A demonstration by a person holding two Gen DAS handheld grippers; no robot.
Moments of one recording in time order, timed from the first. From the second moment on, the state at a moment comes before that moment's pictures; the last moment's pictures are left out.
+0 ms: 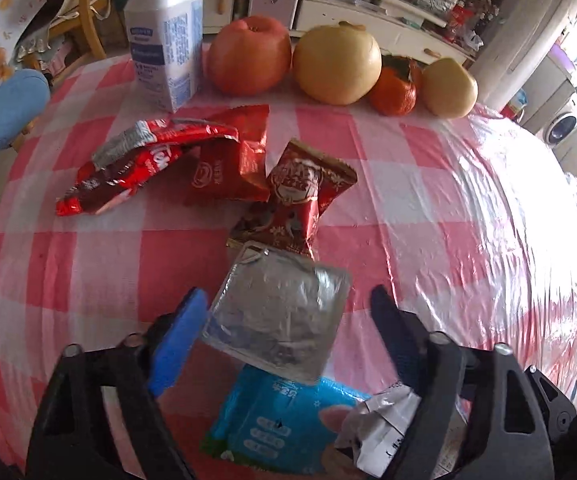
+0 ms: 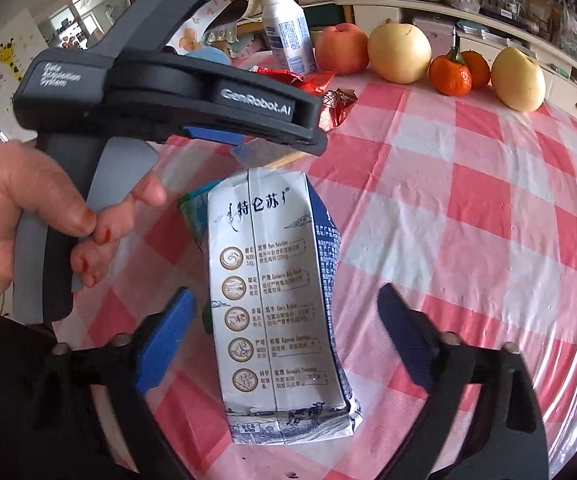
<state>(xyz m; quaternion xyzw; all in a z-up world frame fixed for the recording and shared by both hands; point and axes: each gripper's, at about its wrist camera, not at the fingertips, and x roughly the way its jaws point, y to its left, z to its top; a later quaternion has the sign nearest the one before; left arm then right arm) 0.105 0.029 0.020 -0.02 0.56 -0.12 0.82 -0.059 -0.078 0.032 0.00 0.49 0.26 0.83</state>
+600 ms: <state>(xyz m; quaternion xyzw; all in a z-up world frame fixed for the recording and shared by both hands) 0.104 0.028 0.008 0.03 0.55 -0.13 0.83 -0.055 -0.089 0.028 -0.01 0.49 0.24 0.84</state>
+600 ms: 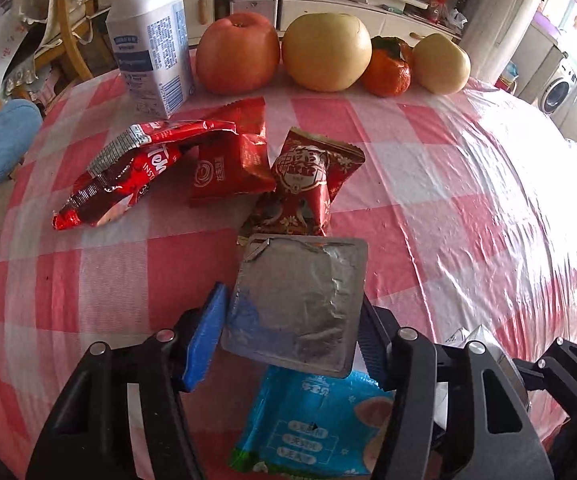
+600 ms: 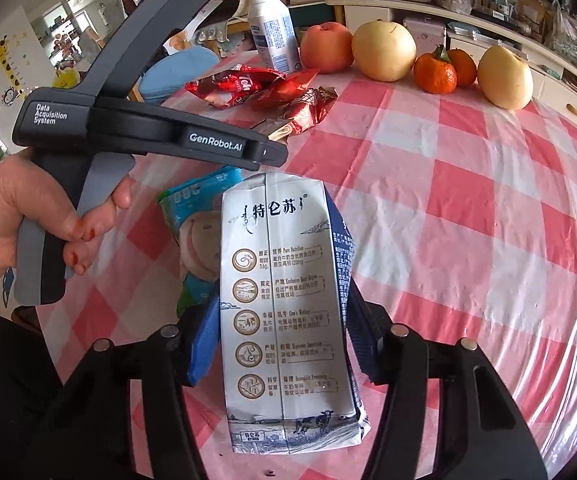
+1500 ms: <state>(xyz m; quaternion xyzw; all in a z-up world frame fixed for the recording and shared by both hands) 0.047 0.100 0.059 -0.02 0.48 -0.12 0.87 -0.059 -0.110 0.045 0.06 0.44 0.21 0.87</state>
